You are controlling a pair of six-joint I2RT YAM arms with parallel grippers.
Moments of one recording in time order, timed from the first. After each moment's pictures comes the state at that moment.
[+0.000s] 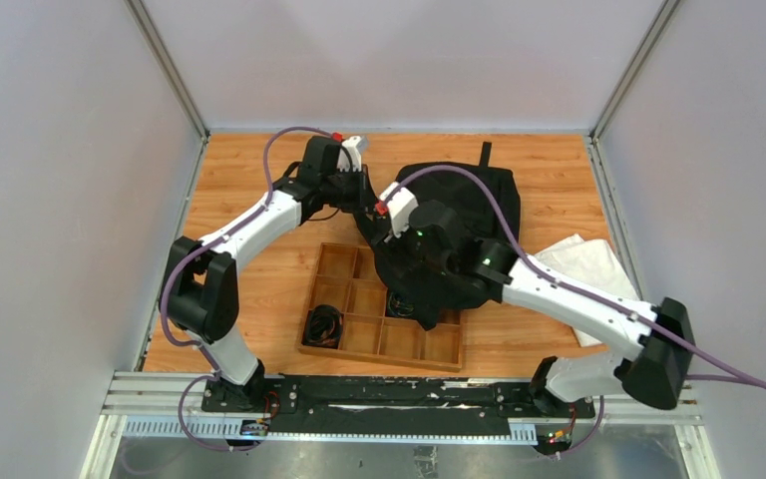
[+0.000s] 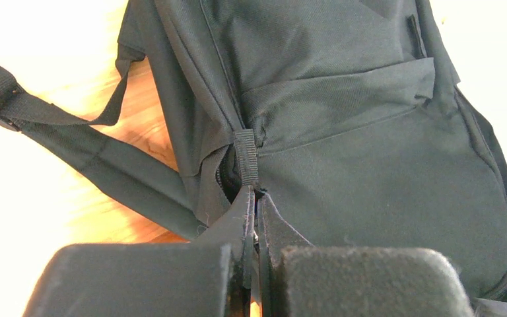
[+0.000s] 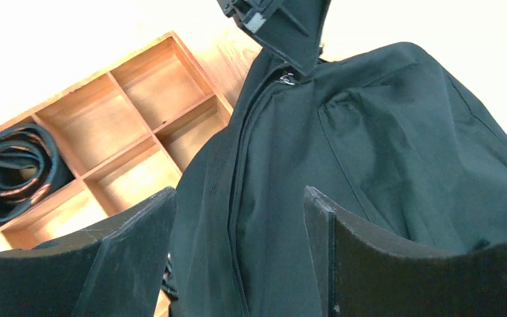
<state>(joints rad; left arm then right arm) -0.43 1.68 1.28 -0.25 0.43 -0.36 0.99 1.25 1.11 -0.33 0.24 -0.07</state>
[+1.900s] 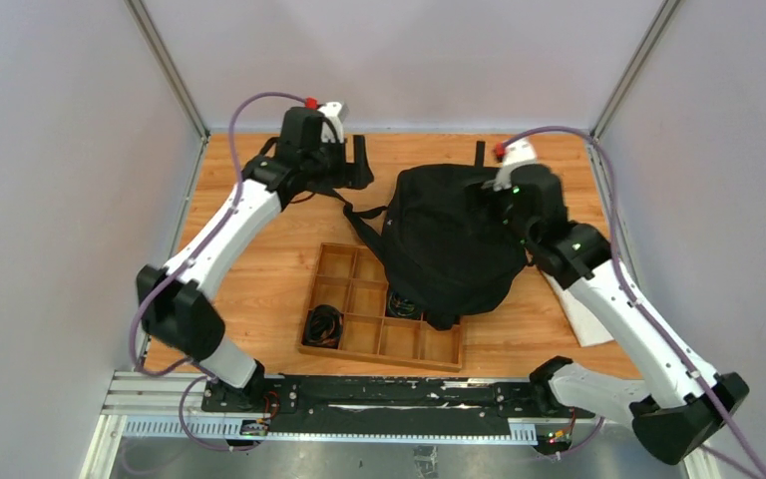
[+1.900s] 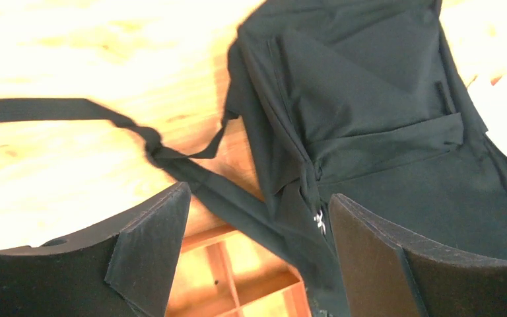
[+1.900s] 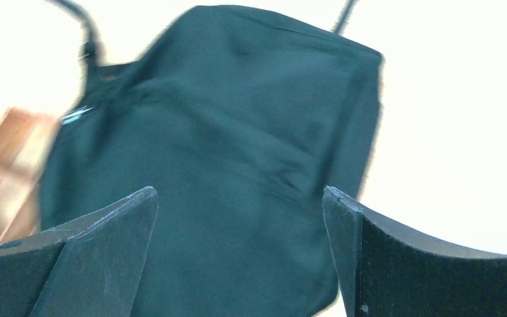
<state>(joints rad) -0.42 1.63 1.52 -0.52 0.18 -0.29 0.69 1.06 1.17 -0.57 0.28 0.06</state>
